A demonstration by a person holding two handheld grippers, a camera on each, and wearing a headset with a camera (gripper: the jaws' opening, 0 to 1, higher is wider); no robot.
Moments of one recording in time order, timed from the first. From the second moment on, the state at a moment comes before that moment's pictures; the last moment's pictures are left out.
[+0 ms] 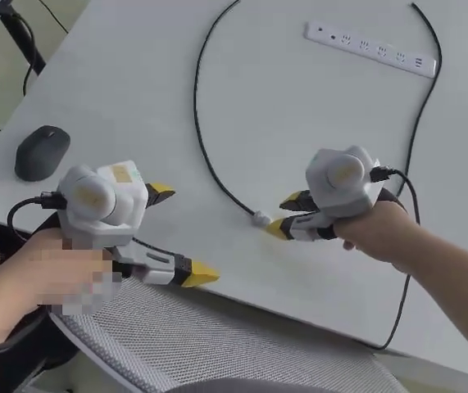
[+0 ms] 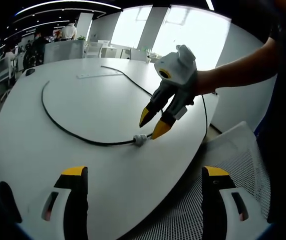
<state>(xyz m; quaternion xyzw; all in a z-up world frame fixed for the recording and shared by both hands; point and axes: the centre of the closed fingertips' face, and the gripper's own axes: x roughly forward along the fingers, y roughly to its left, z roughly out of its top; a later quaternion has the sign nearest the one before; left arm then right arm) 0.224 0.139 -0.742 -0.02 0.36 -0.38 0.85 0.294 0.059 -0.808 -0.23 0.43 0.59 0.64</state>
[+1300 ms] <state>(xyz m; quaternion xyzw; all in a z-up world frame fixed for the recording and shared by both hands) 0.211 0.144 -0.744 -0.03 0.36 -0.38 0.85 0.289 0.065 -0.814 -0.27 0.43 0.59 0.63</state>
